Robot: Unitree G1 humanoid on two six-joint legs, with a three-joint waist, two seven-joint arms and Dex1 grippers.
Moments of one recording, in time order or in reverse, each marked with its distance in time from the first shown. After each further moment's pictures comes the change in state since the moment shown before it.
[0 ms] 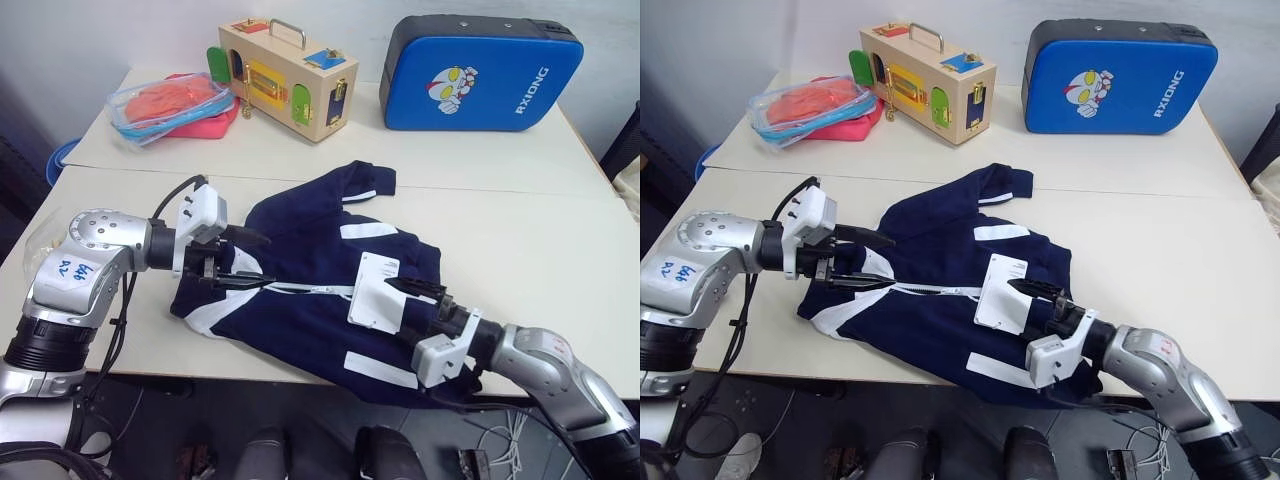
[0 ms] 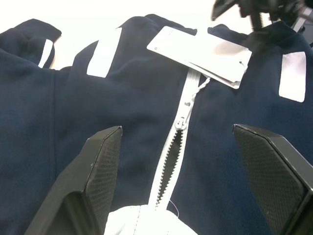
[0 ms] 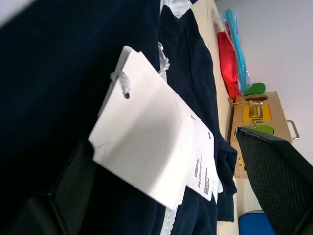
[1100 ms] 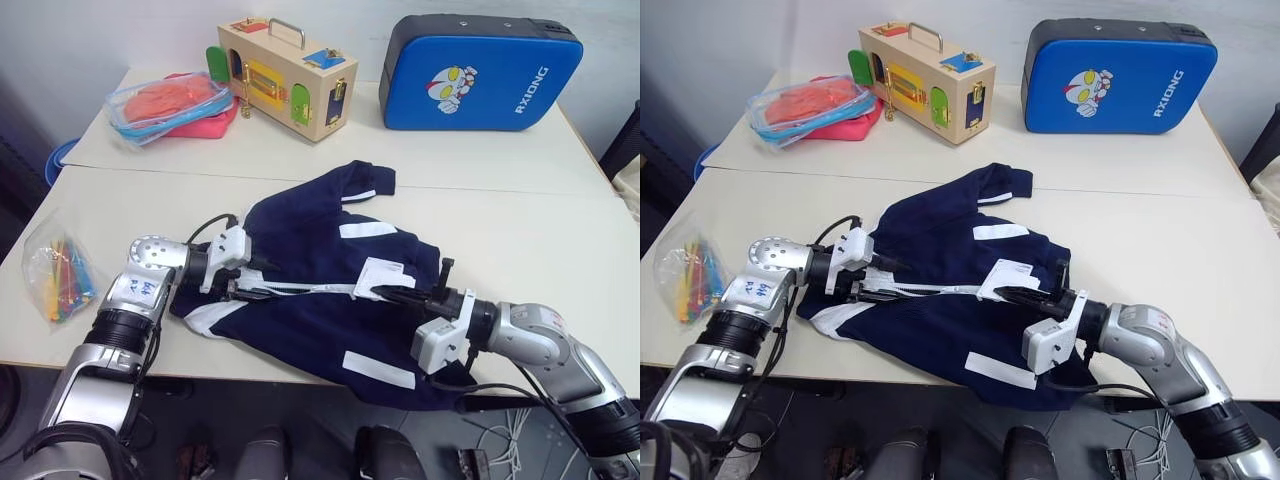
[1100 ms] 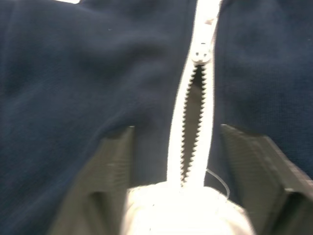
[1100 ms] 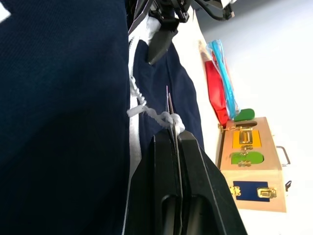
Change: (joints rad) left arm -0.097 -0.245 -0.108 0.592 0.294 -0.530 -0.139; right arm -0.104 -0.048 0.032 0.018 0.165 -0.037 0.100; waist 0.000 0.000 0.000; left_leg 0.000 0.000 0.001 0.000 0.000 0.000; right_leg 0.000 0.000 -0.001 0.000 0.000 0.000
